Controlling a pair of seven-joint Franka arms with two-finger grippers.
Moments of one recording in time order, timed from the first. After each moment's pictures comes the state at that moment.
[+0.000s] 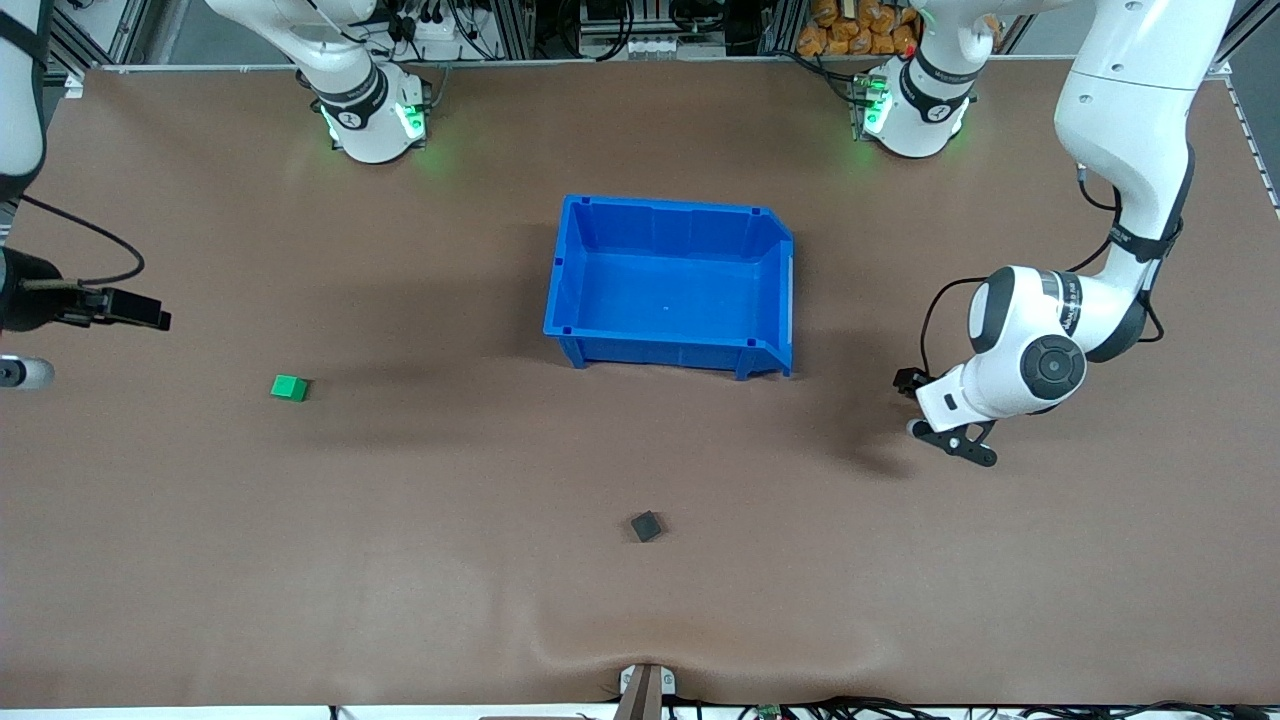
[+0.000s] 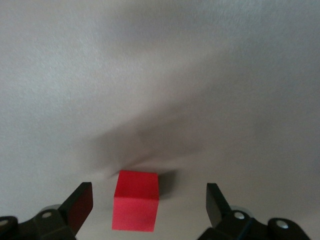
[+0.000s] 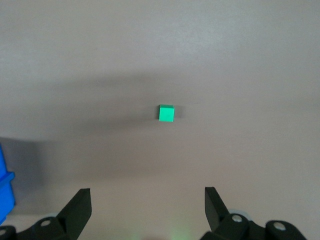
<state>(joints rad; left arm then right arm) 0.01 0.53 -0.13 -1.95 0.12 2.31 0.22 -0.06 0.23 -0.06 -1.47 0.01 1.50 -0.05</state>
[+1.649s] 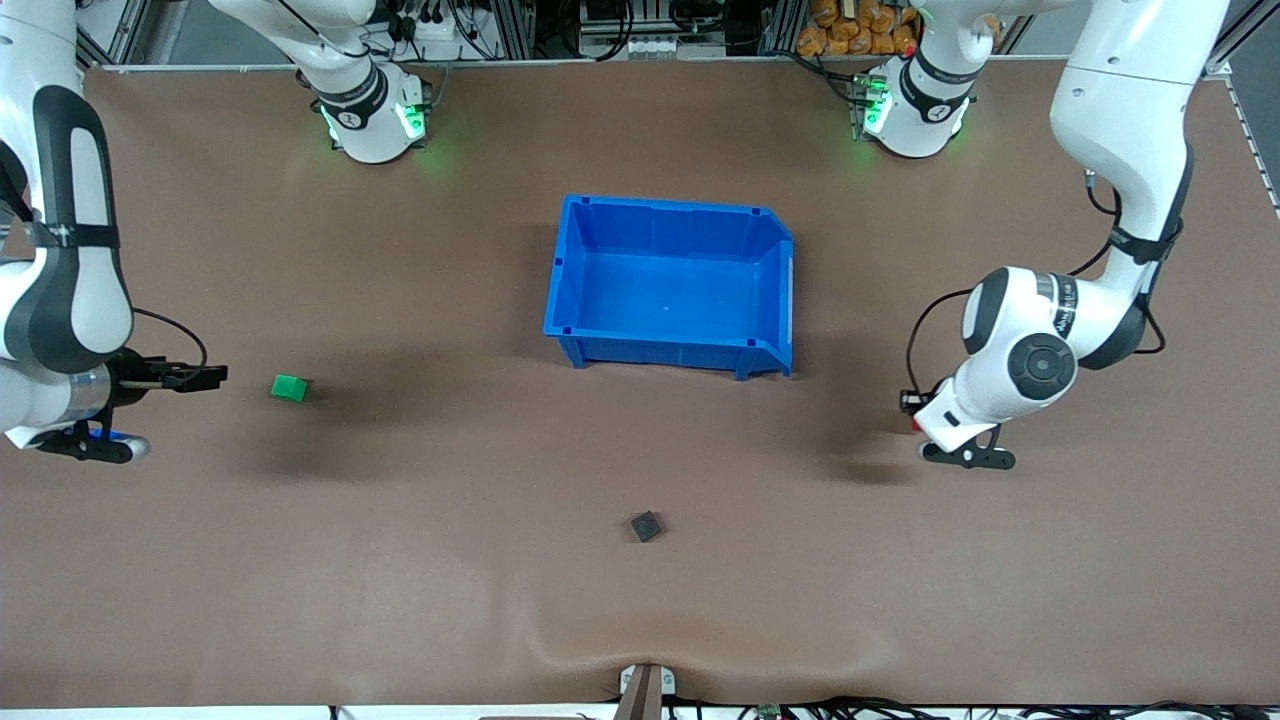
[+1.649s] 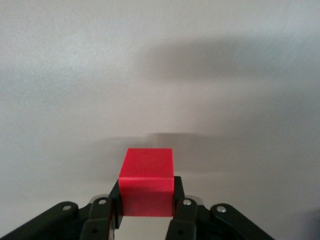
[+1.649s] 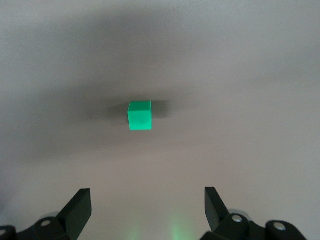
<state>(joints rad) -0.05 0.53 -0.15 -1.85 0.16 2.28 -0.28 -0.13 0.50 -0.06 -1.52 0.01 1.60 -0.02</state>
